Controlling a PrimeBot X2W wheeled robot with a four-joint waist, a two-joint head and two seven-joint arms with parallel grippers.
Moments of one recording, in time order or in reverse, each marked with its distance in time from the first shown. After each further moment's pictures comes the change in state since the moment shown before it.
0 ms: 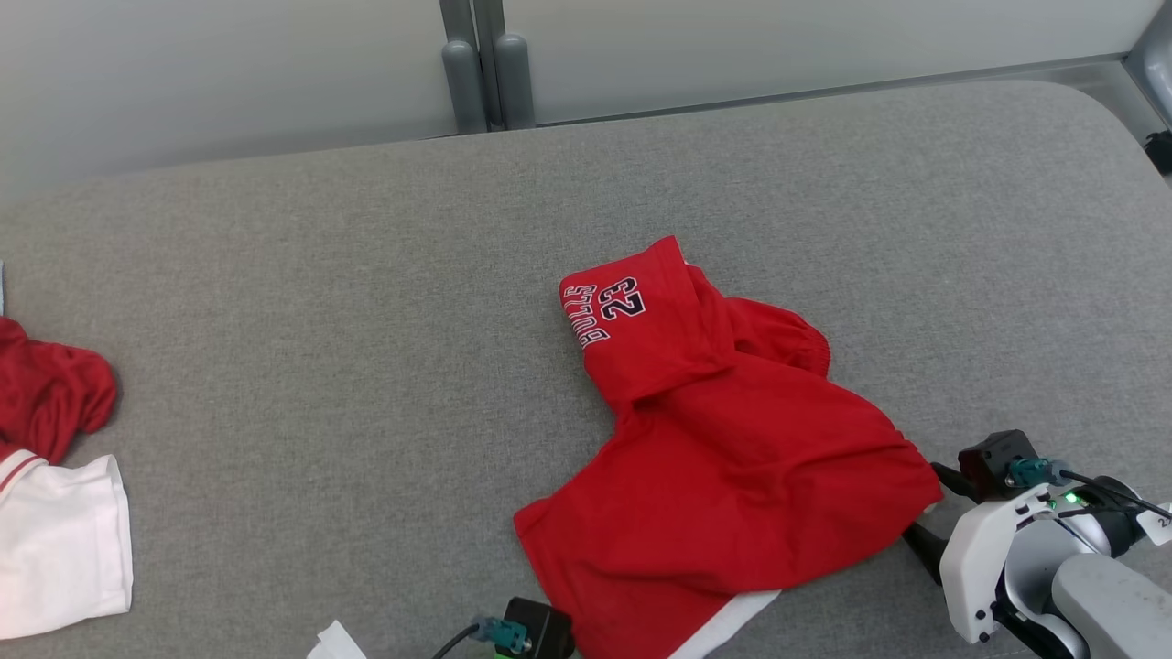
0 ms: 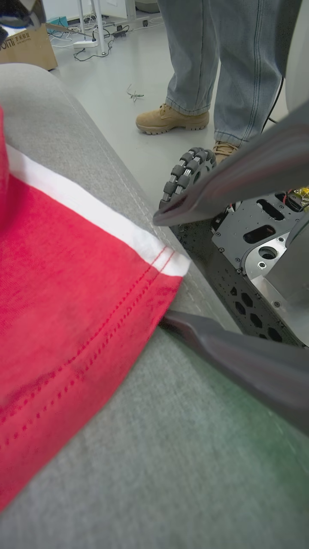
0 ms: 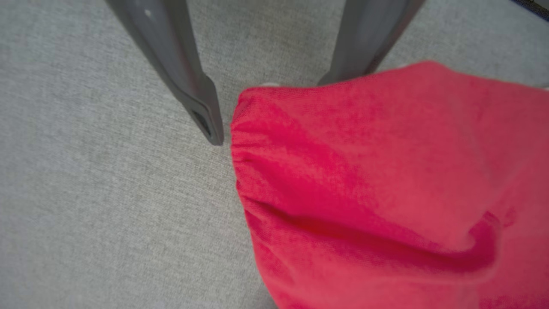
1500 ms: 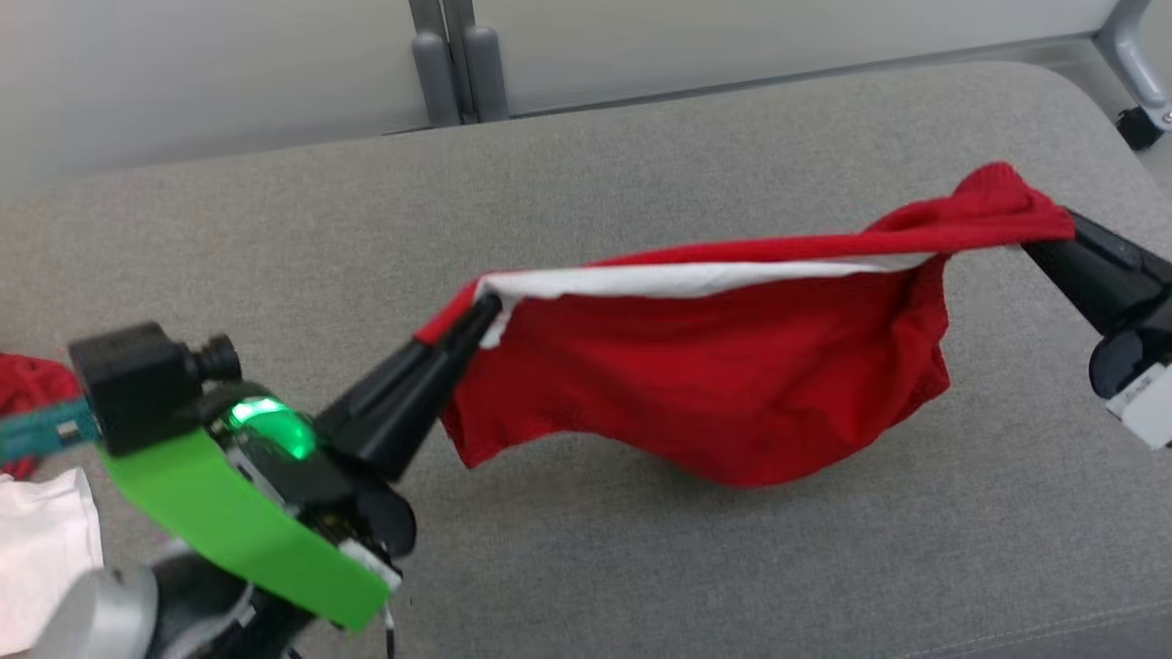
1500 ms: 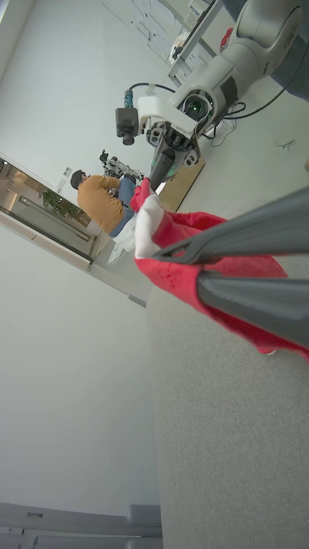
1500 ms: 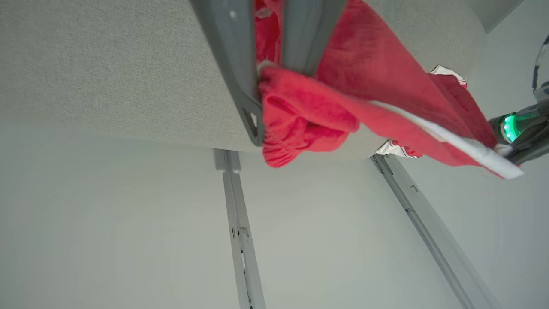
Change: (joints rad) left arm -0.168 0.350 0.277 -0.974 -0.446 0.117 -0.034; right arm 0.001 -0.296 -0.396 -0.821 0.587 0.000 0.167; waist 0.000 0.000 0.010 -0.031
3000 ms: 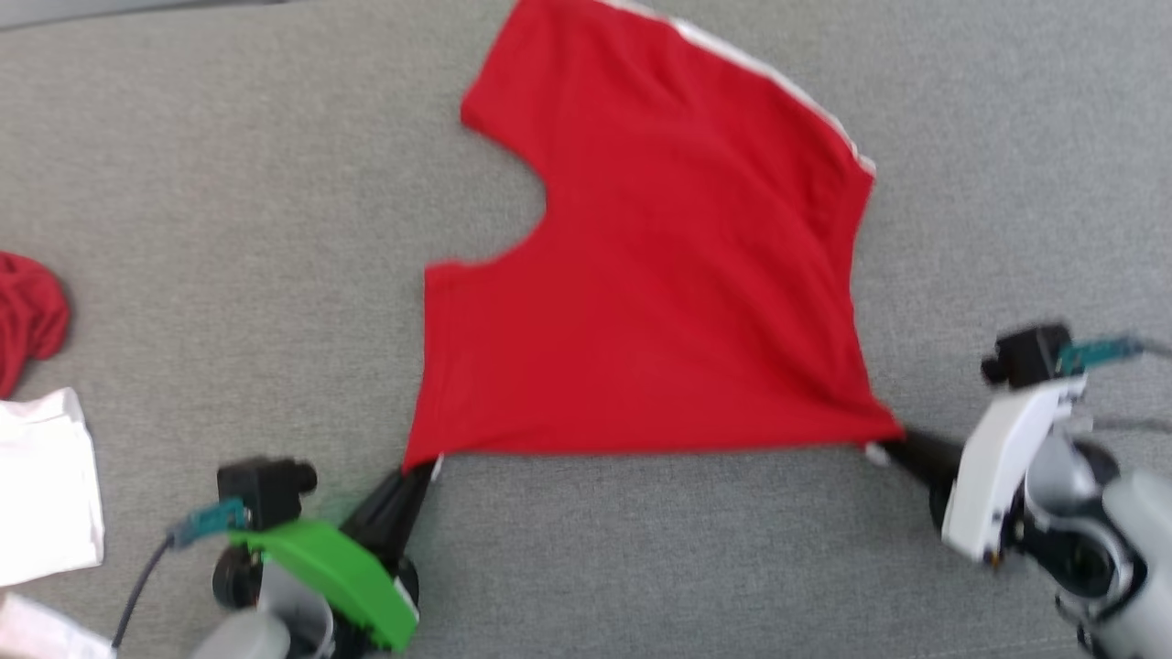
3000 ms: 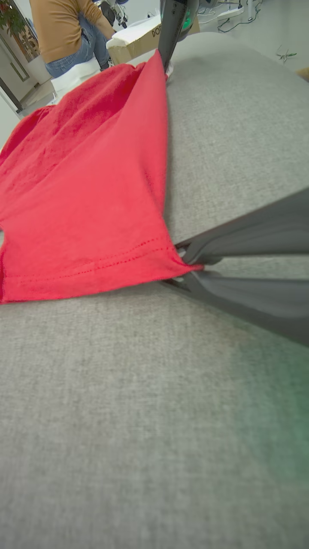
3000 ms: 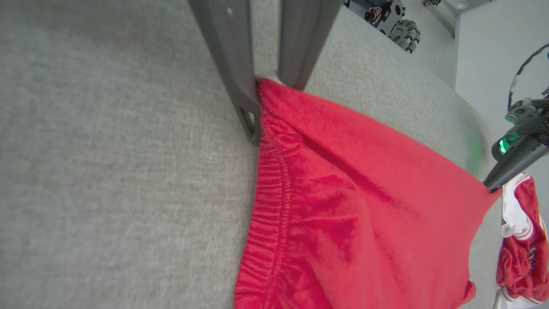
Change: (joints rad) left arm -0.085 0.024 -0.286 0.835 0.071 -0.069 -0.409; right arm 0.005 0.297 0.167 0.495 -0.111 0.002 0.258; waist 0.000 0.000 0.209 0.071
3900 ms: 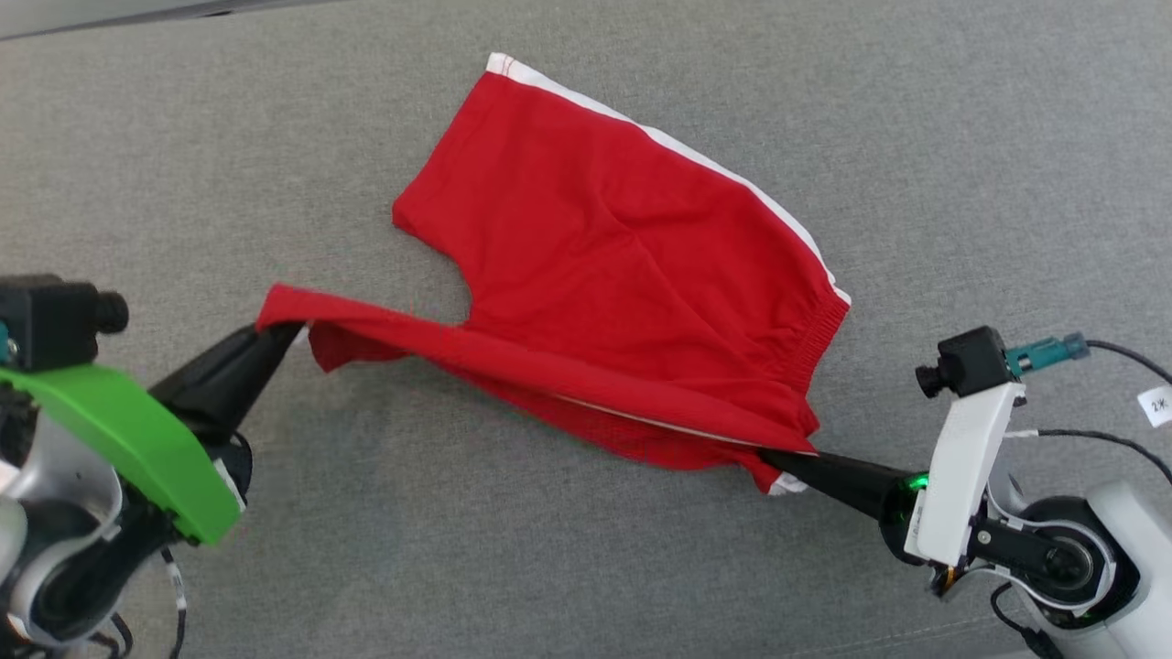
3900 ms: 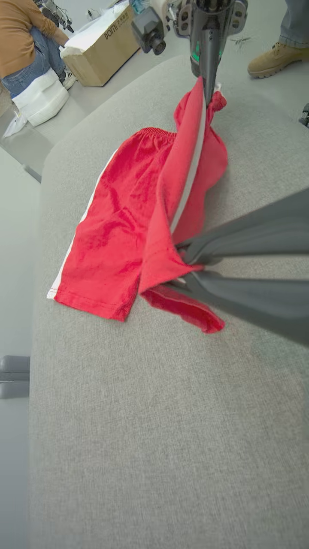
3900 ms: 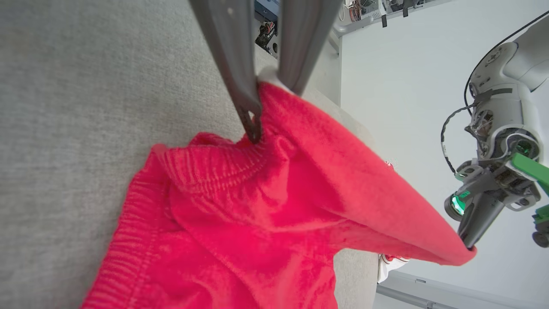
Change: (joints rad) left arm -0.054 0.394 0.185 -0.559 -0.164 0.167 0.365; right arm 0.114 0.125 -0.101 -0.255 0.235 -0.001 0.232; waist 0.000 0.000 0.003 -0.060
